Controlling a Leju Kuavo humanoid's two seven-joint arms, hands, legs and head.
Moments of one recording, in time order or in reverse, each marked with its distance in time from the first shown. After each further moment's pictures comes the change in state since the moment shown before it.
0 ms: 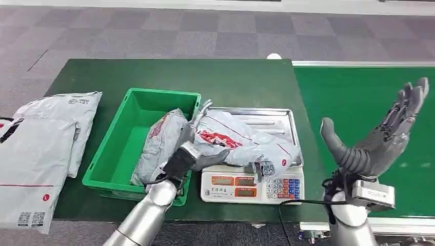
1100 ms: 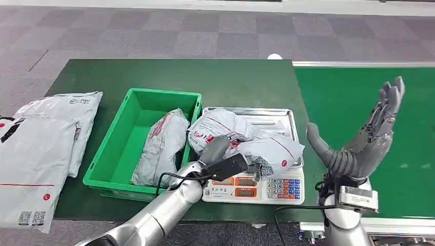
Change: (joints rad) left arm -0.189 -0.101 -0.102 0.473 -0.173 0.094 0.082; right arm 0.002 0.023 0.024 0.004 0.057 0.046 0.001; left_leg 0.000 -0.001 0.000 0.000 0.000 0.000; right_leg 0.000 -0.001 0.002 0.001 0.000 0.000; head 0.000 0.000
